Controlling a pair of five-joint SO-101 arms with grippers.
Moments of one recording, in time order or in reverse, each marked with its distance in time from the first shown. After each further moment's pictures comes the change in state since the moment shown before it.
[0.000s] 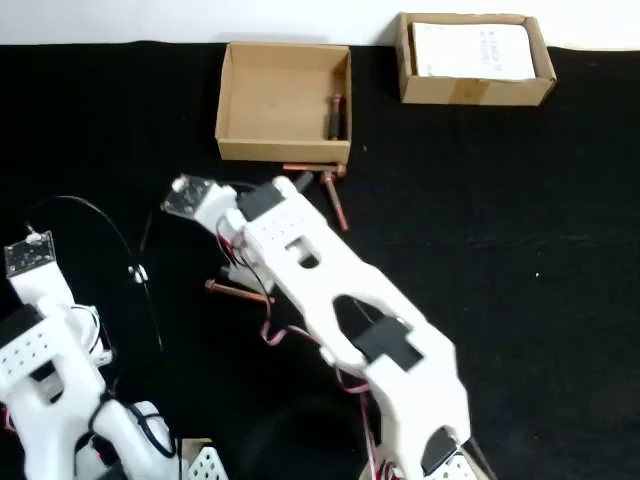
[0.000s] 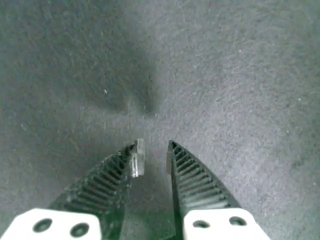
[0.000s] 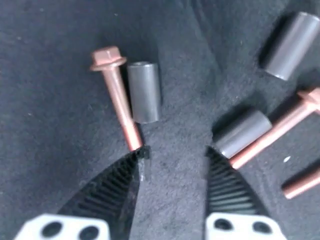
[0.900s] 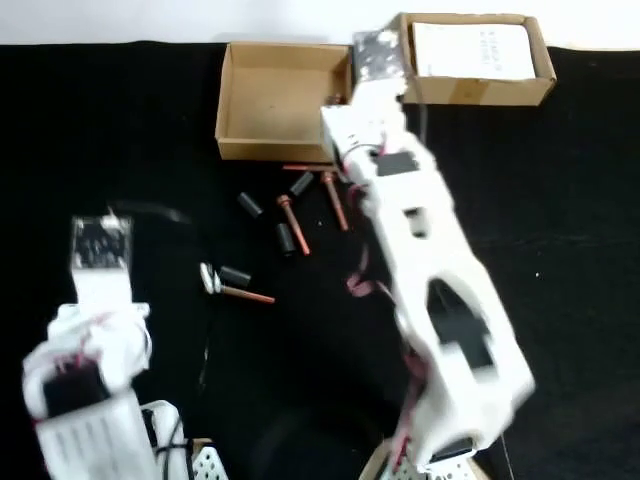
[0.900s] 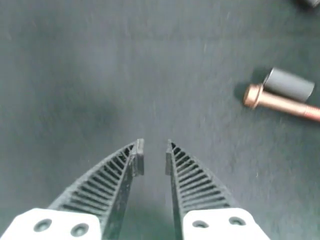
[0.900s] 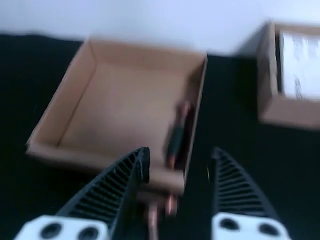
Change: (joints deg) left arm 20.1 -35.7 1.0 12.7 -2.8; right arm 26.2 -21.6 22.2 -47.9 -30.6
